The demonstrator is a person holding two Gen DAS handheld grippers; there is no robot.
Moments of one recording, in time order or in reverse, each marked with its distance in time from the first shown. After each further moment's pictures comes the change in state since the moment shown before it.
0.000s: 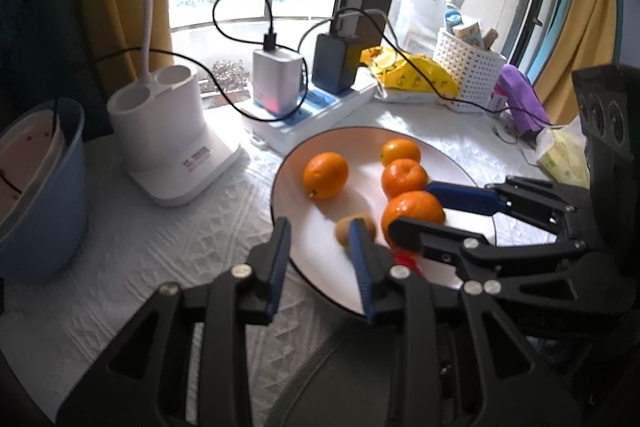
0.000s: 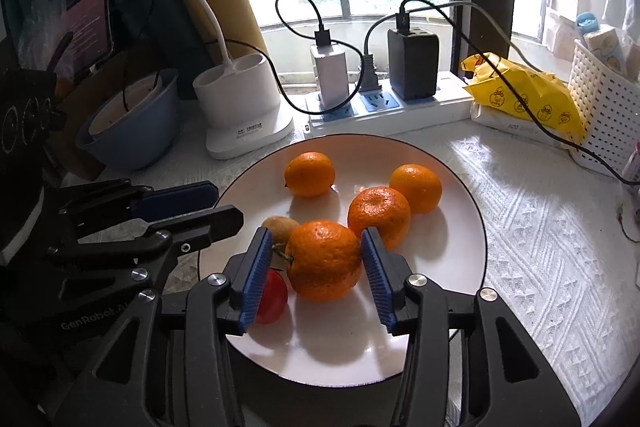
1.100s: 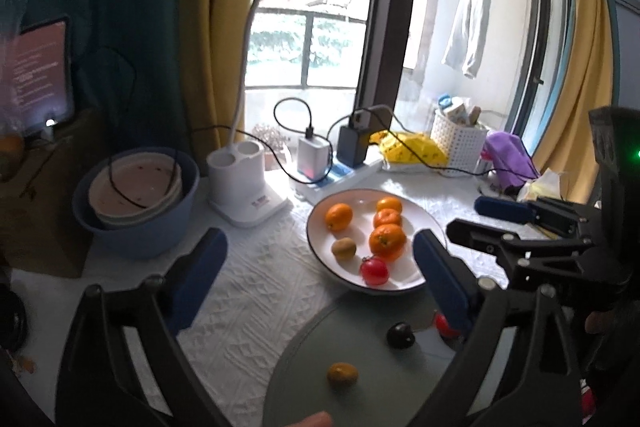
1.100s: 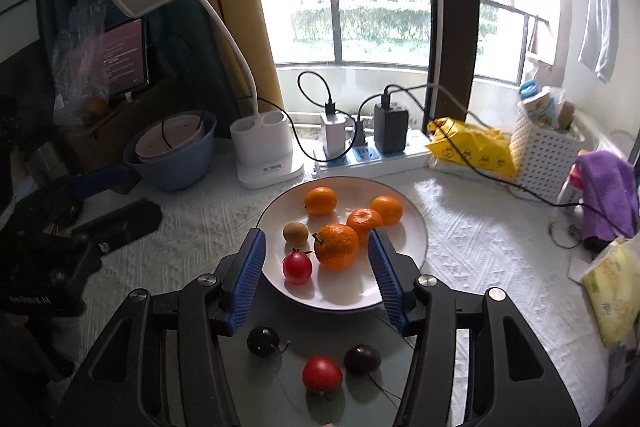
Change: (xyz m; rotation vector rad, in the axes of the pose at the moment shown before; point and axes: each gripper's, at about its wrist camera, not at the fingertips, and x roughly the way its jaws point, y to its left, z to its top) left arm -0.133 -0.017 -0.026 -0.044 -0.267 0.114; right arm -0.110 0.036 -0.013 -0.052 -0.153 -0.083
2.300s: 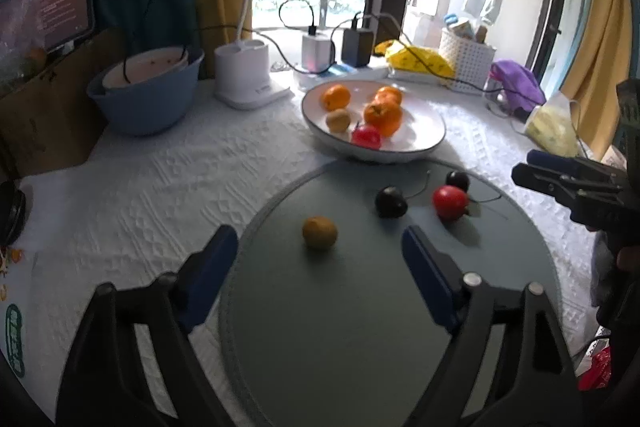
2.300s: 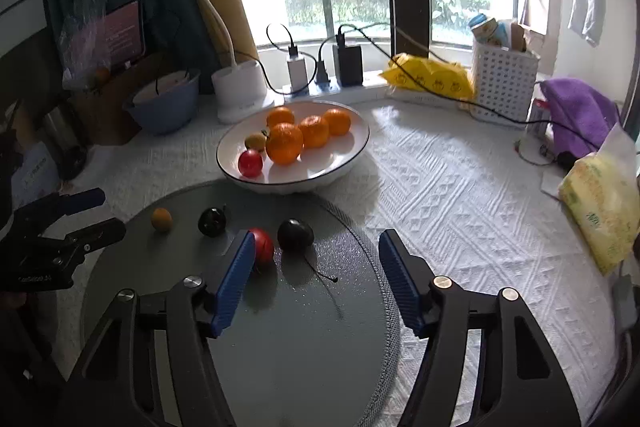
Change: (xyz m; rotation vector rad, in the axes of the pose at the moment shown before) left arm -0.006 -0.031 -0.092 -0.026 0.219 0.090; right arm -0.032 -0.057 -0.089 0.044 0.076 0.033
